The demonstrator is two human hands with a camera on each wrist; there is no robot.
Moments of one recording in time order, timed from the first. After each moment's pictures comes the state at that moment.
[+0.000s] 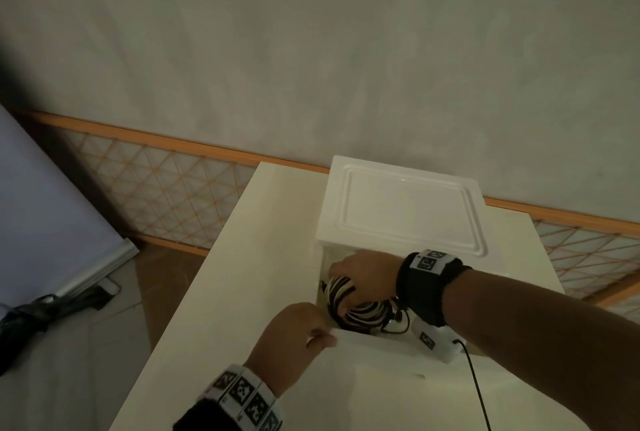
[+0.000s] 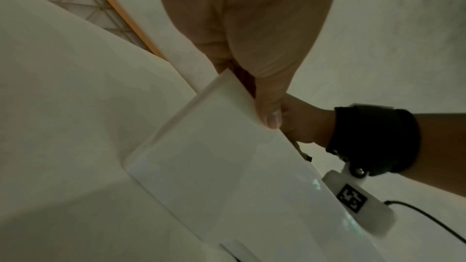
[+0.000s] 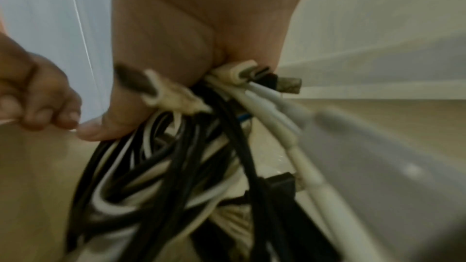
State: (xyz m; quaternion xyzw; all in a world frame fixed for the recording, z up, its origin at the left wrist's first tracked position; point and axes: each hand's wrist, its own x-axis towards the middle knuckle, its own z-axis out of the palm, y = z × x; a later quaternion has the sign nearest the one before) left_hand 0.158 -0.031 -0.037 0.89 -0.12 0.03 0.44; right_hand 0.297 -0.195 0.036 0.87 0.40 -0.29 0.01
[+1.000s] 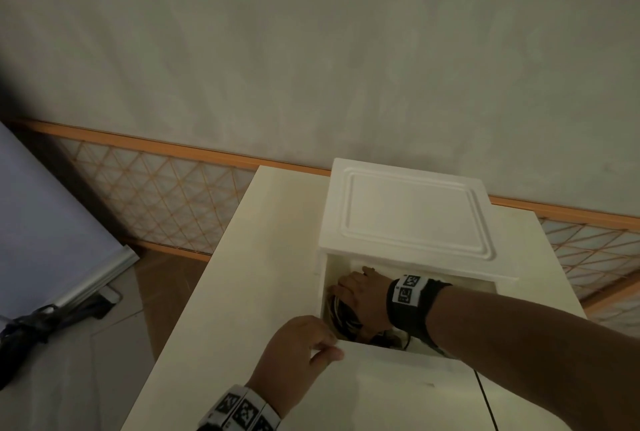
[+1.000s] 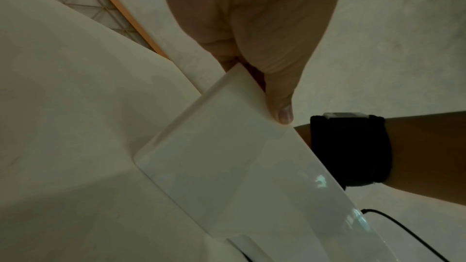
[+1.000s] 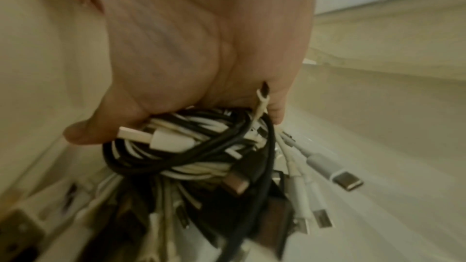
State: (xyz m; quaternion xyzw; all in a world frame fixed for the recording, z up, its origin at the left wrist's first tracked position) left_hand 0.157 -0.030 -0.049 0.86 -0.13 0.09 0.48; right_hand 0.294 -0.199 -0.028 0.84 0.44 -0.25 0.21
